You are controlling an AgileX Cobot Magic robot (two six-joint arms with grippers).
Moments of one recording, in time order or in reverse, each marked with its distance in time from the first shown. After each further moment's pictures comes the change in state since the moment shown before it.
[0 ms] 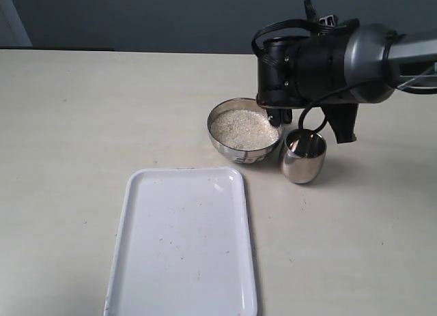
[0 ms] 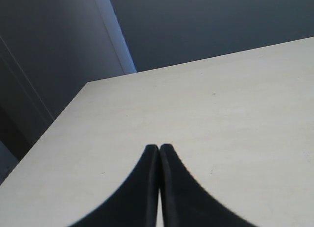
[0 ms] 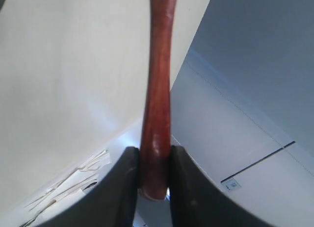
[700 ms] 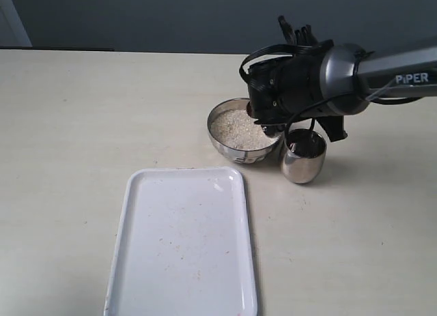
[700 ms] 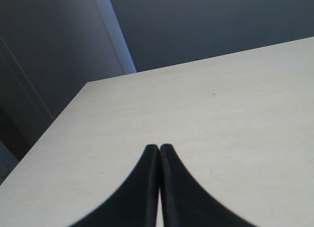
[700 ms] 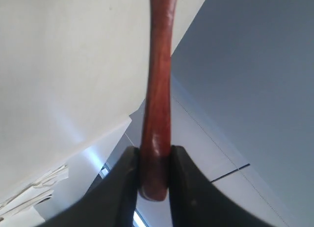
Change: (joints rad) left arm 0.000 0.000 0.000 0.000 0.000 0.000; right arm 0.000 0.079 -0.002 -0.129 -0.076 -0.022
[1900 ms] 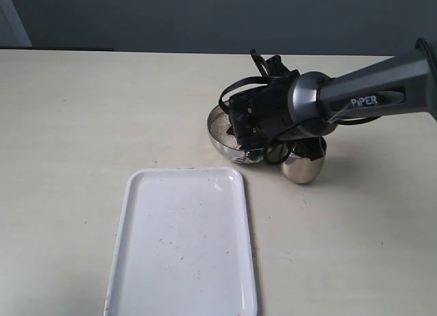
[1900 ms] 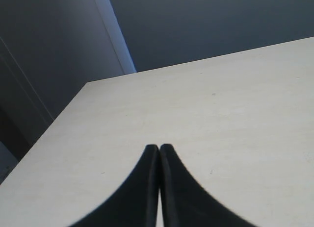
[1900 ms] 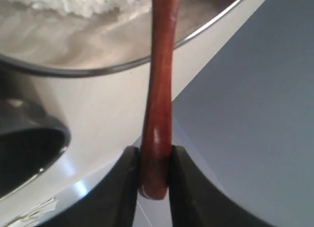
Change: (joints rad) left arm 0.000 0.000 0.000 0.000 0.000 0.000; right arm 0.041 0.101 -0.004 -0.010 -0.089 -0.003
